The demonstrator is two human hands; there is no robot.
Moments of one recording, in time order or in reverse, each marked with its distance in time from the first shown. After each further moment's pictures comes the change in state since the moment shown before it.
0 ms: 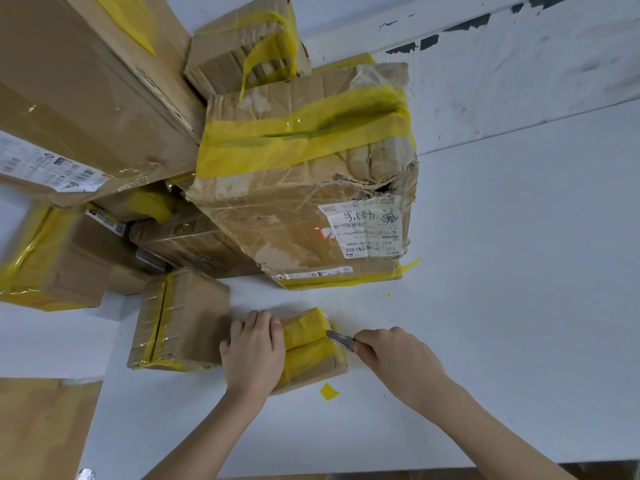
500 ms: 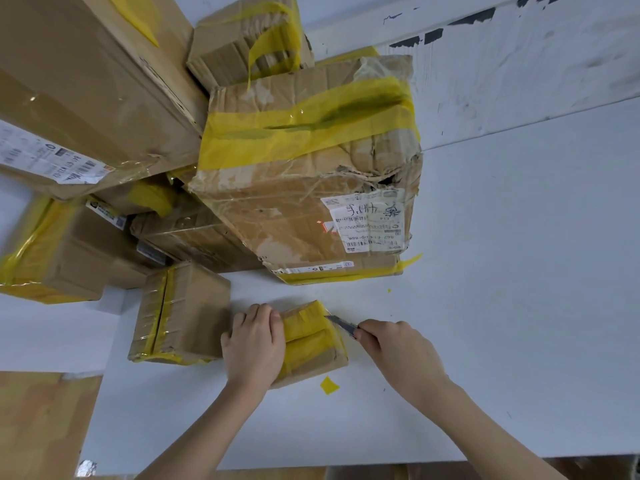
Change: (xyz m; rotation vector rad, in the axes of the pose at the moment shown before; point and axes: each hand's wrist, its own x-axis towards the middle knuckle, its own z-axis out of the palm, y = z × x) left_hand 0.002 0.000 0.001 -0.034 -0.009 -0.009; right_hand -0.002 -0.001 0.007 0.074 0.113 0.093
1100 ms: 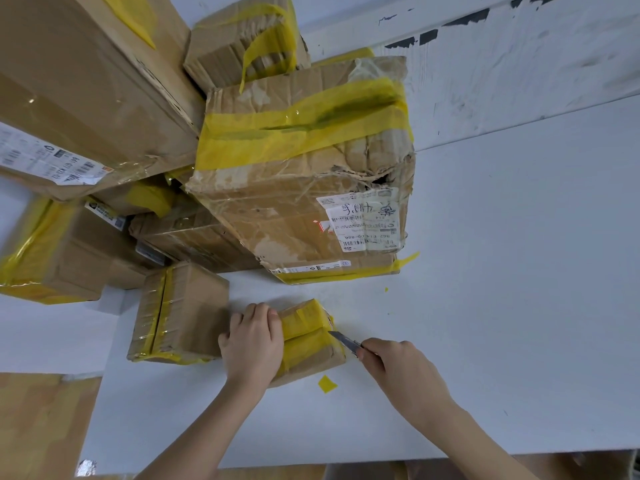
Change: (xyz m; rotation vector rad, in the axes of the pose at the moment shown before) left_hand 0.000 0.001 0.002 0.030 0.007 -0.052; right_hand -0.020 0.004 0.008 0.082 -0.045 0.024
